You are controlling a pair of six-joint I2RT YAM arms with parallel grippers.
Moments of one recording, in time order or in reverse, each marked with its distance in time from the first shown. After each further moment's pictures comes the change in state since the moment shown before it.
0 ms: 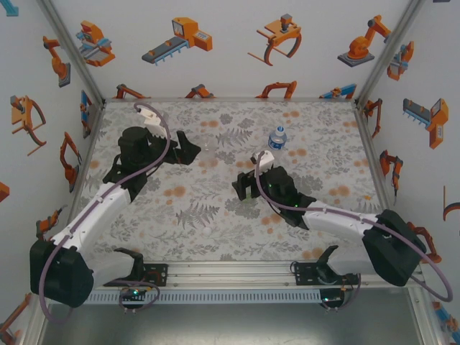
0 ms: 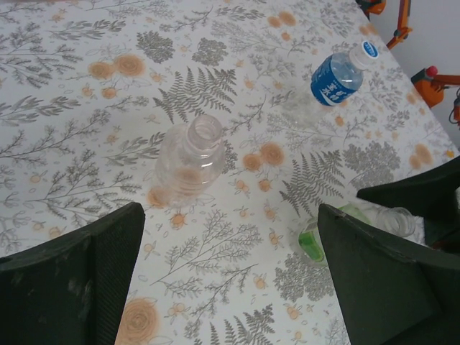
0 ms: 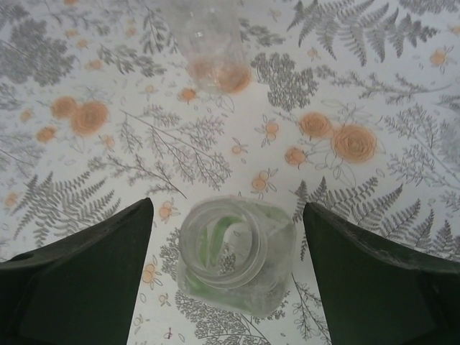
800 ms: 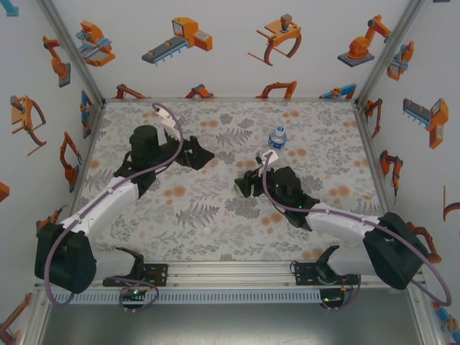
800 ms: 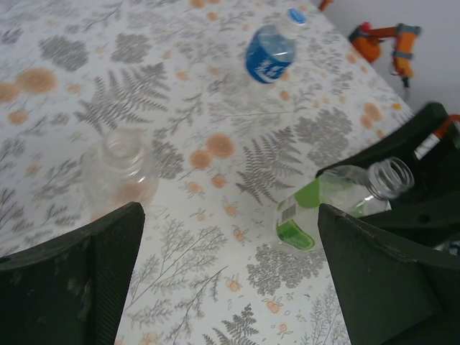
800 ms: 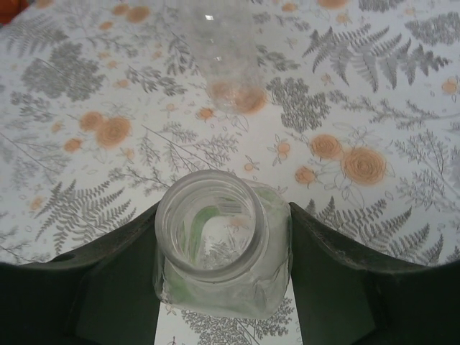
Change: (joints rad) left arm -0.052 0.093 0.003 0.115 0.220 0.067; right arm -0.064 -0.051 -0.028 0.090 -0.152 -0.007
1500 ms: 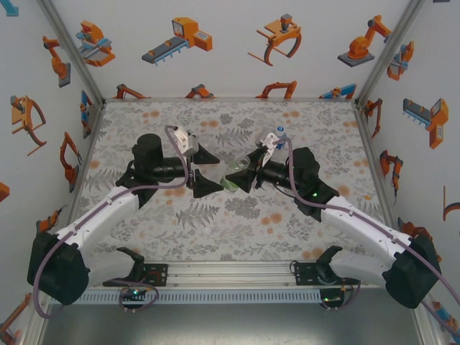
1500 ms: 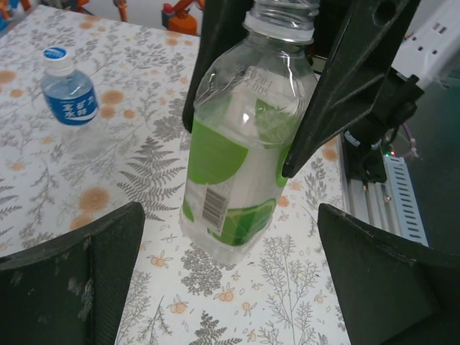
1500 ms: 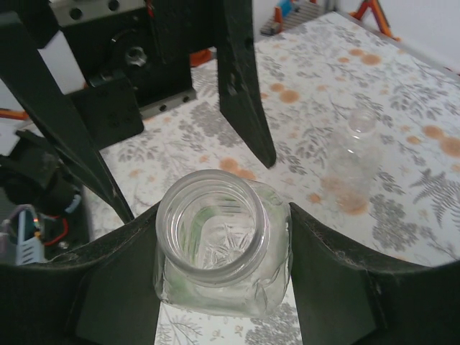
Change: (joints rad) left arm -0.106 -0.083 -0.058 0.037 0.472 0.275; right arm -0.037 -0.153 0.246 -0.210 -0.473 -0.051
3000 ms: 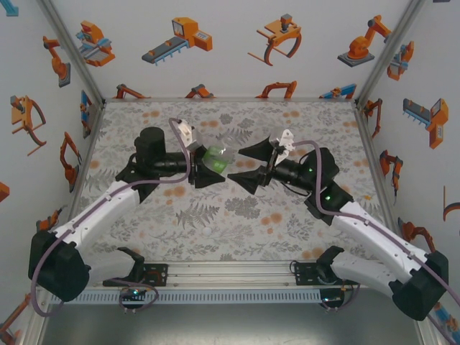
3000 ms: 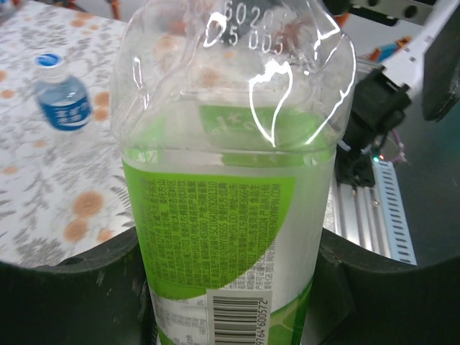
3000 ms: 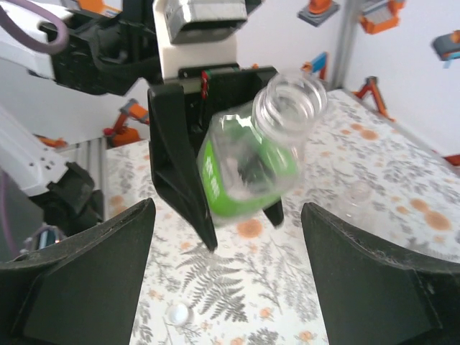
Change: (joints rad) left arm -0.002 0.021 0.111 -0.125 -0.039 -0.012; right arm -0.005 -0.124 0.066 -0.031 -0.015 -0.031
